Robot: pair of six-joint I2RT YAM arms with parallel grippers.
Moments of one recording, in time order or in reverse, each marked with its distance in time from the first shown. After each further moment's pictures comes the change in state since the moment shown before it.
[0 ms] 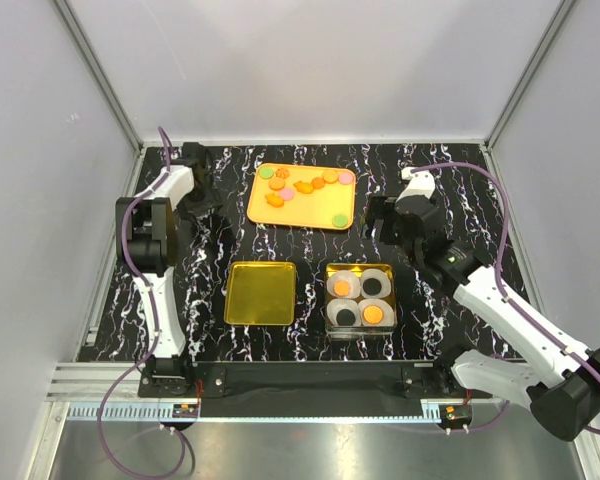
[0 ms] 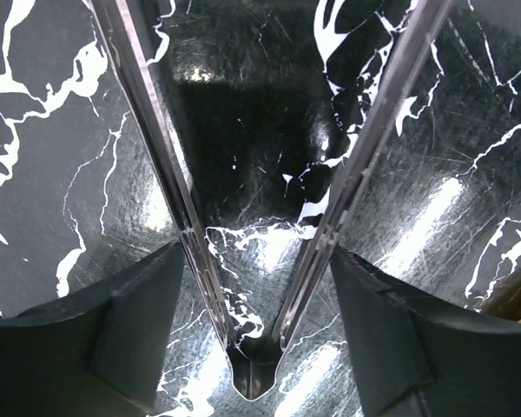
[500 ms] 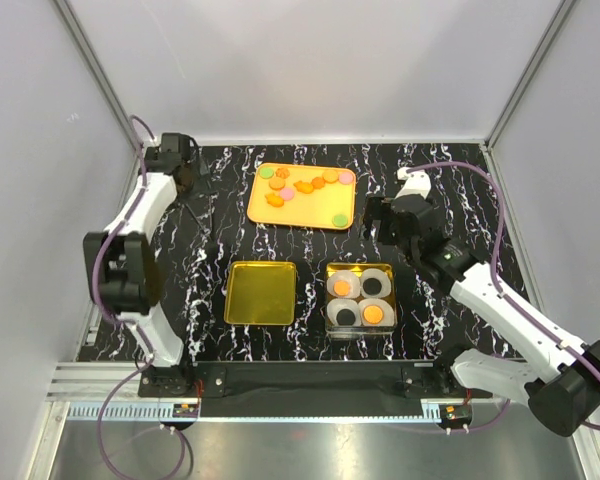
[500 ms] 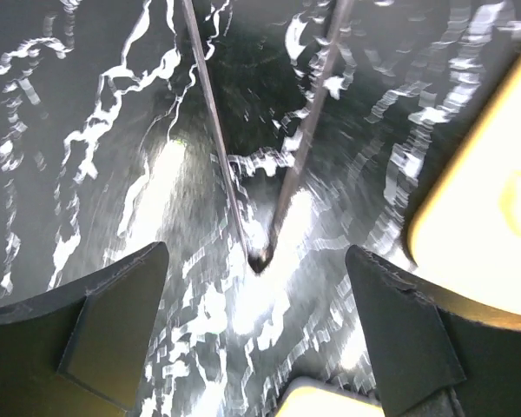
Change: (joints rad) left arm -0.010 -0.342 -0.172 0.047 -0.001 0.002; right arm 0.000 0.028 0.000 -0.004 -0.008 0.000
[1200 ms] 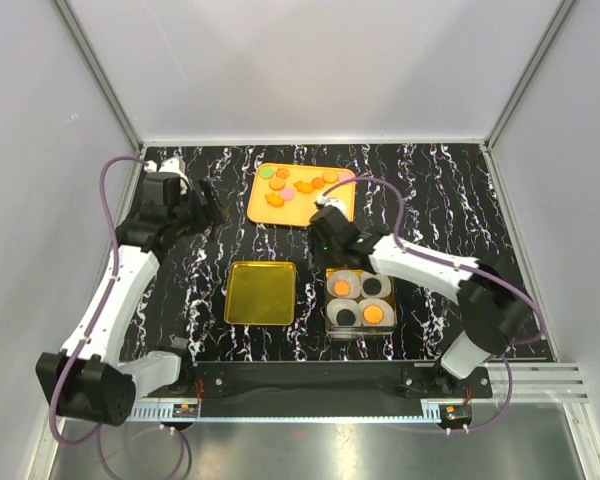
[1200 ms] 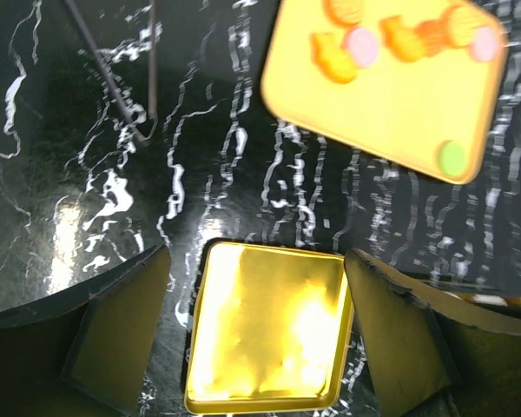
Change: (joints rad) left arm -0.133 -0.665 -0.434 0.045 0.199 -0.071; right arm 0.183 0.488 0.114 0.033 -0.256 0.208
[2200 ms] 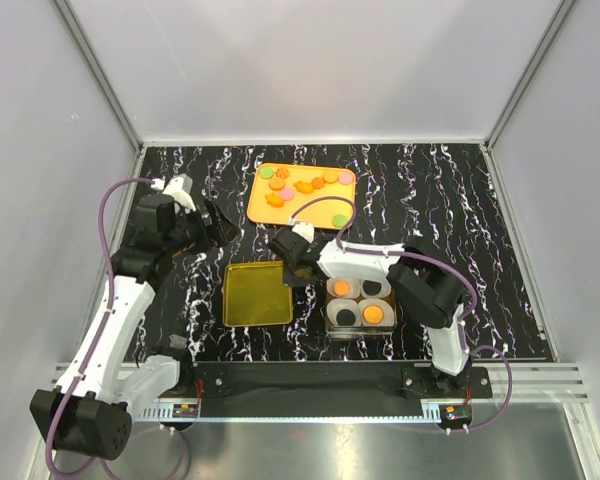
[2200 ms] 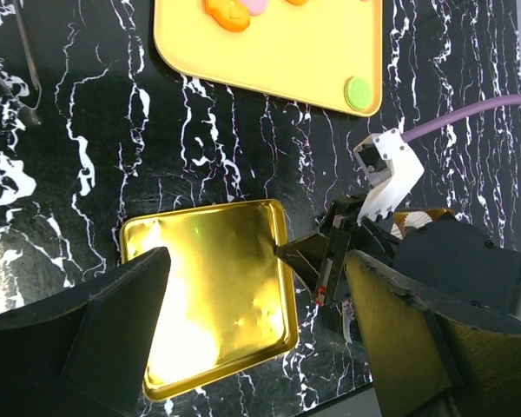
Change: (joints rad) left arm 0.000 -0.212 -0.153 0.056 0.254 0.006; right arm 0.173 0.415 0.238 -0.077 0.089 0.257
